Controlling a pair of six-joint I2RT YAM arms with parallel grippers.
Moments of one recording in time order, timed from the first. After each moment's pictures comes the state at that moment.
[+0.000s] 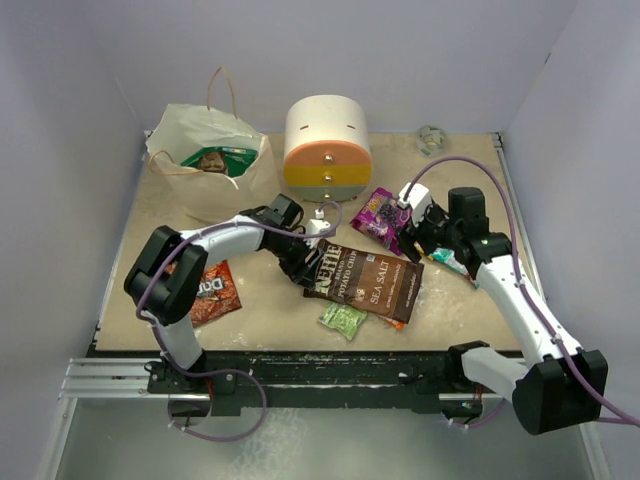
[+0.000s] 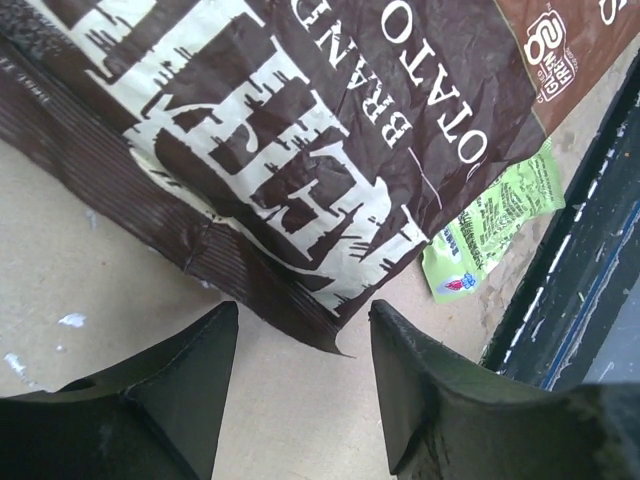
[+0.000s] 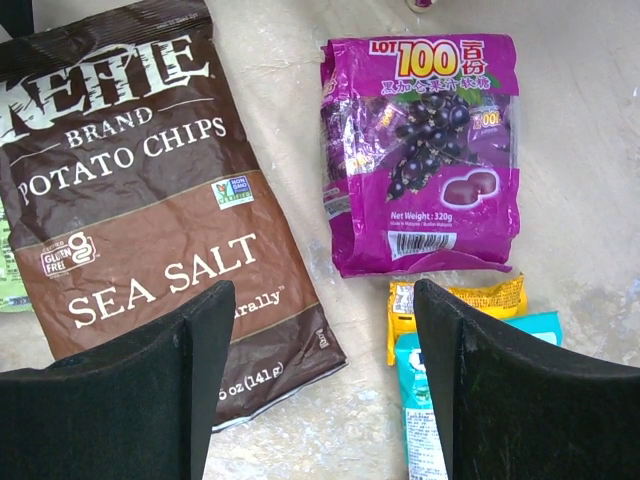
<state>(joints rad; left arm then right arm) -0.57 1.77 1.08 -0.50 0.60 0.21 0.19 1.08 0.88 -0.51 -0.42 -0.55</state>
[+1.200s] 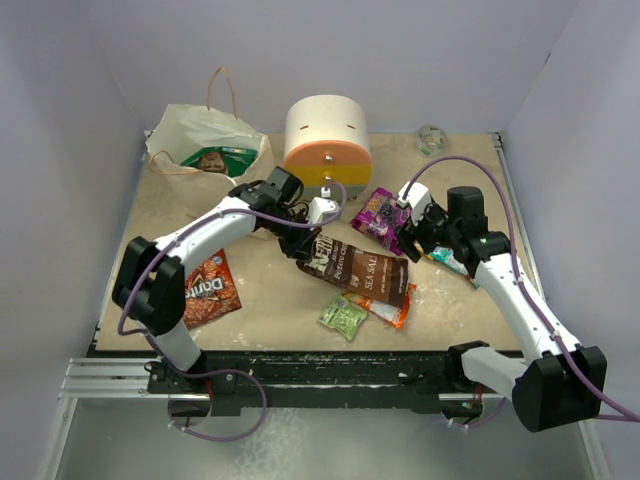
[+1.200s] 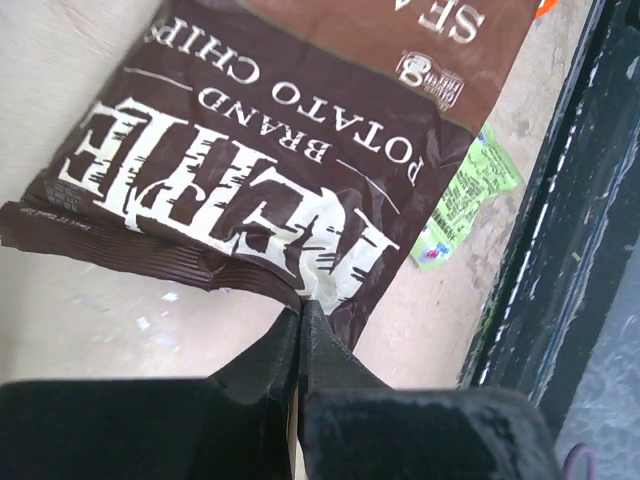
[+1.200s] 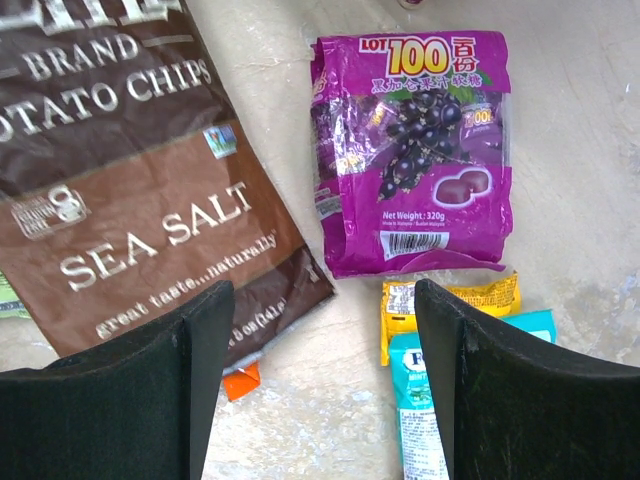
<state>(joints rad) -0.57 1.72 1.31 -0.75 0.62 0.40 0.19 1.10 0.88 -0.49 -0.41 -0.55</state>
